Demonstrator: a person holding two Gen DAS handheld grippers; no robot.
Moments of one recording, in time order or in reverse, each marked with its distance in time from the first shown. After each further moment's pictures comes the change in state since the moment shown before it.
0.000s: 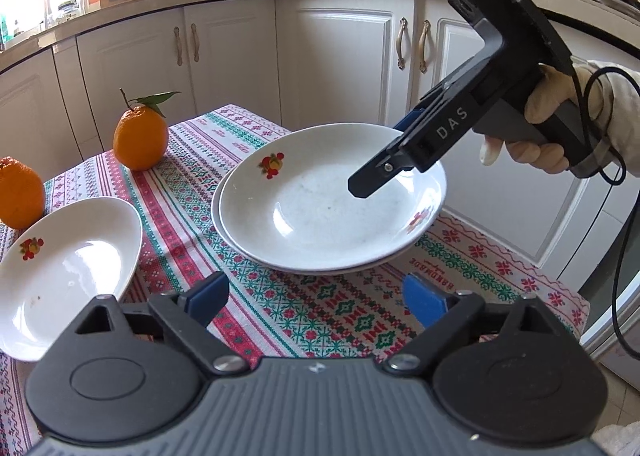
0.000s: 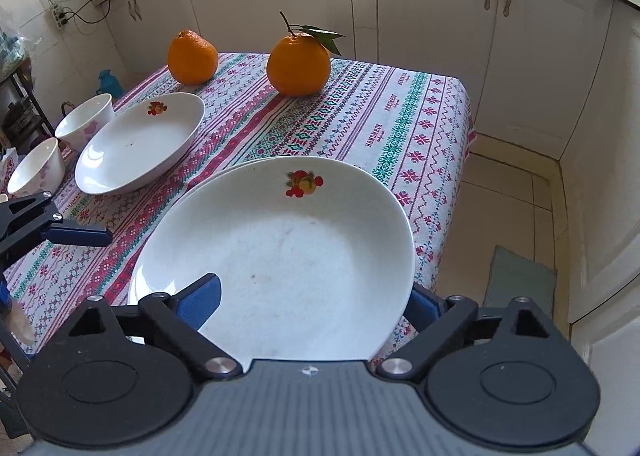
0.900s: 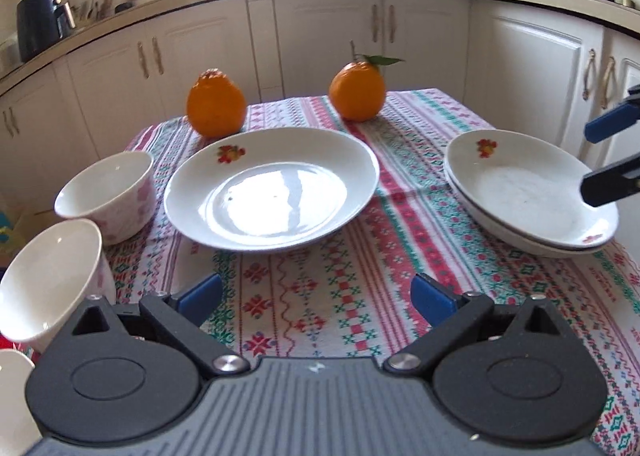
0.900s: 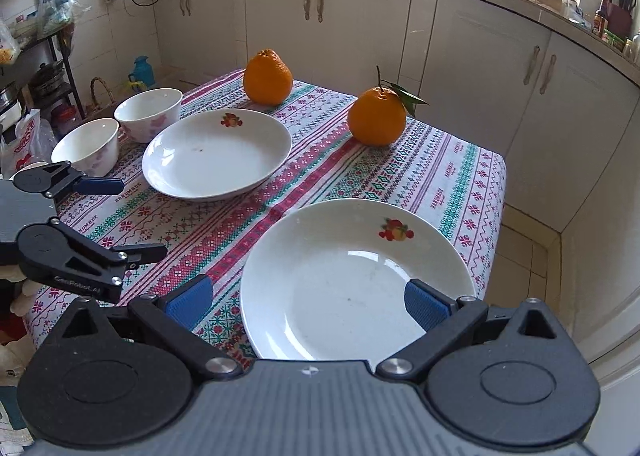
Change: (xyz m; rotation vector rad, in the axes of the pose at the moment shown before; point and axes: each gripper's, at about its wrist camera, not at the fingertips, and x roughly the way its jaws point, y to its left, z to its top) left arm -0.026 0.066 -0.038 -0.327 0.047 0.476; right arm -0.033 0.084 0.006 -0.194 -0.090 -0.011
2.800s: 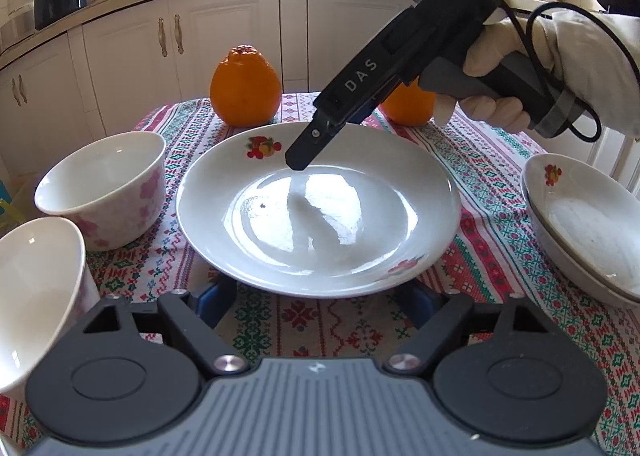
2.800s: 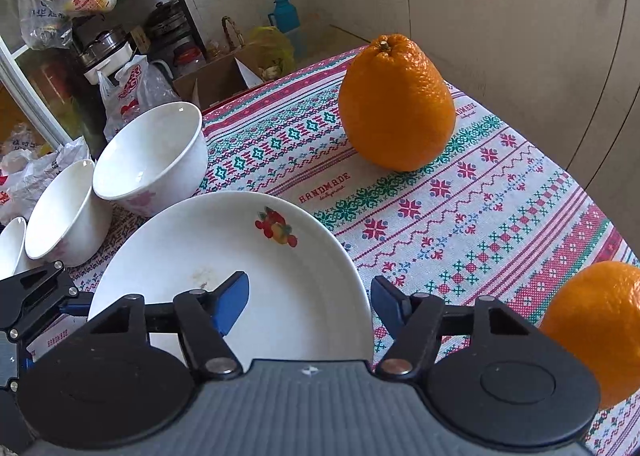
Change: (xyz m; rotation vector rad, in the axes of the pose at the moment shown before) left arm 0.048 0.032 0.014 -0.079 -0.011 0.001; right arm 0.249 0.013 0.180 -0.232 0.198 0.505
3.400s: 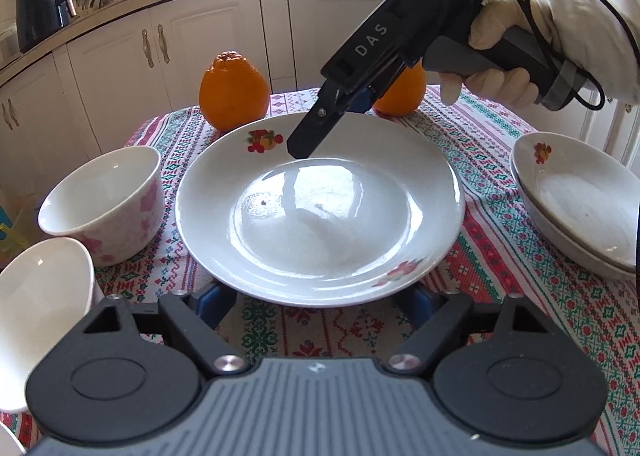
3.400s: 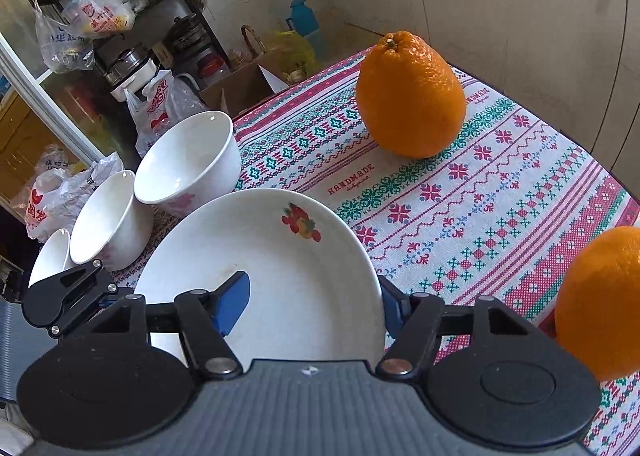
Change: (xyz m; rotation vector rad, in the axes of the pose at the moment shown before) left arm -0.008 -0.004 0.000 0.089 0.017 -0.002; right arm -0.021 -0.004 -0.008 0.068 -0.006 0.112
